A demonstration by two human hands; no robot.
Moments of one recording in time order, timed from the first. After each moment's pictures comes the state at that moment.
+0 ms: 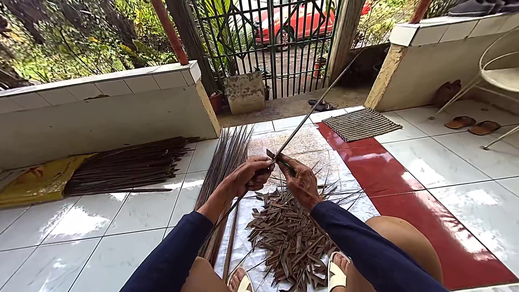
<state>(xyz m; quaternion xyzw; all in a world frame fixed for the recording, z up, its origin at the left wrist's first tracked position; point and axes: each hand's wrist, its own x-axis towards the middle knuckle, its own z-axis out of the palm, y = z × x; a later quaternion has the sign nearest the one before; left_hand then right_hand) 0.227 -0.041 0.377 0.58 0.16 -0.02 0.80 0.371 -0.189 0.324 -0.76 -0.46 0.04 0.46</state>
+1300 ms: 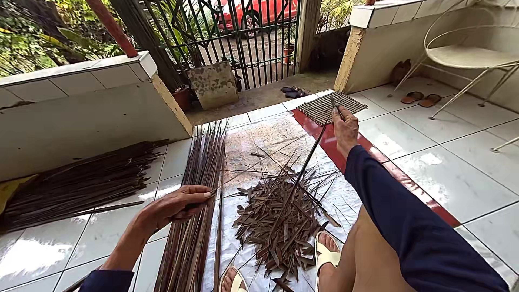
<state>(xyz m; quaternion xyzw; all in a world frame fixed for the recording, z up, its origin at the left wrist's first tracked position) 0.122 0.008 0.371 0.67 0.26 -0.14 0.69 0.599 -0.237 0.325 -0.76 -0.19 -0.03 0.62</state>
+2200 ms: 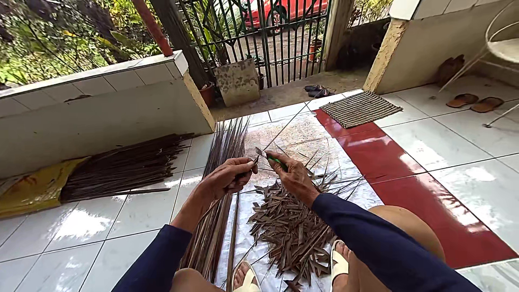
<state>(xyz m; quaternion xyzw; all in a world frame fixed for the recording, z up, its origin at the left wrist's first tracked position) 0.196 -0.017 0.384 0.64 0.21 -0.03 0.74 0.377 -0.175 0.316 -0.69 -0.48 0.18 0.51</state>
